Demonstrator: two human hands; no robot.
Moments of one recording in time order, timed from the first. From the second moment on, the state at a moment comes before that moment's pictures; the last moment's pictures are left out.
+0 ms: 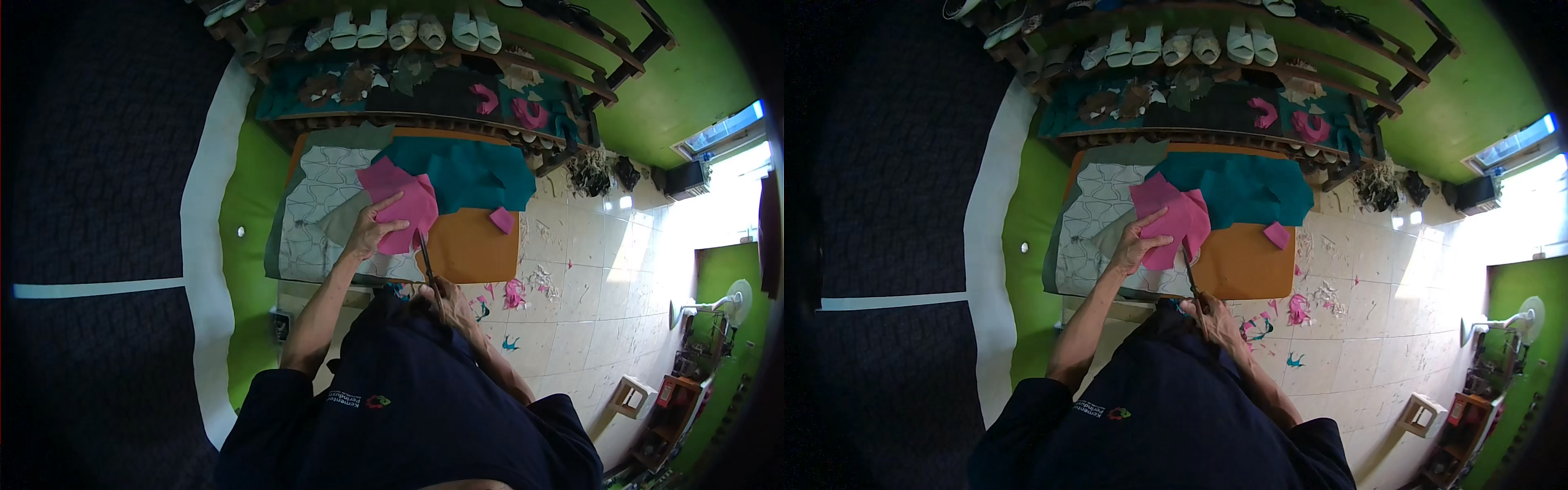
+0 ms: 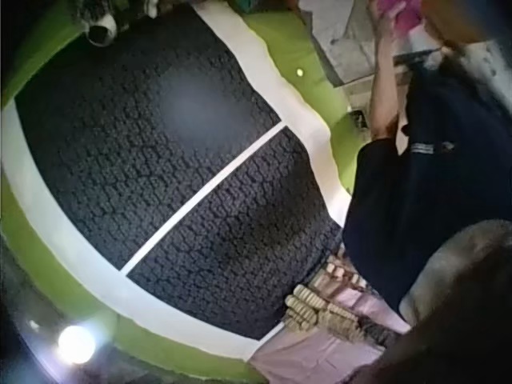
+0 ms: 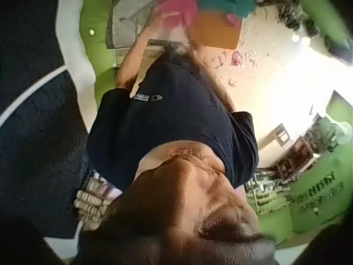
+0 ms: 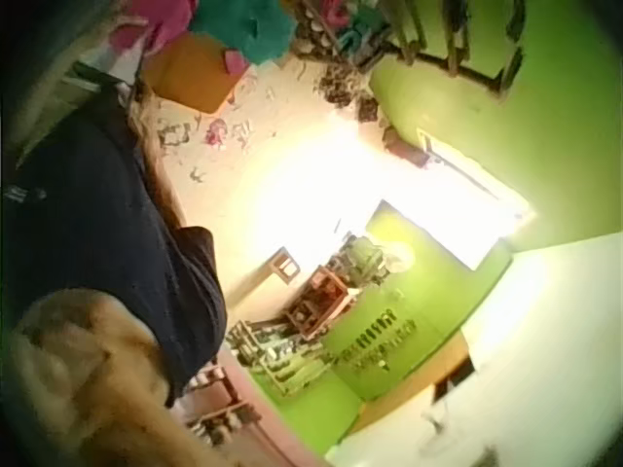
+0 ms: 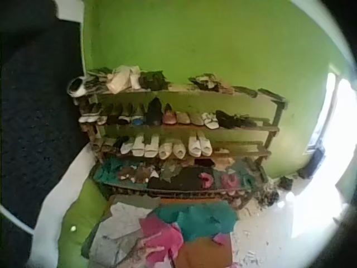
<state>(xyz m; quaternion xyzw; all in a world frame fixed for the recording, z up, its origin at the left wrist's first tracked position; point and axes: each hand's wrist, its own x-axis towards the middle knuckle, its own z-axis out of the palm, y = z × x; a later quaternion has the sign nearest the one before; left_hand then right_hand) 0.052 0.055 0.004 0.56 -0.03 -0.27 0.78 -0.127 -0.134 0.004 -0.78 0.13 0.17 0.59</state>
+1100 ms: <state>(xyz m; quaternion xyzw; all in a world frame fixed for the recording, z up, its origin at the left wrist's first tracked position) 0.033 0.049 0.046 0.55 -0.11 -0.28 0.78 -0.097 -0.122 0.049 -0.81 0.13 0.10 0.57</state>
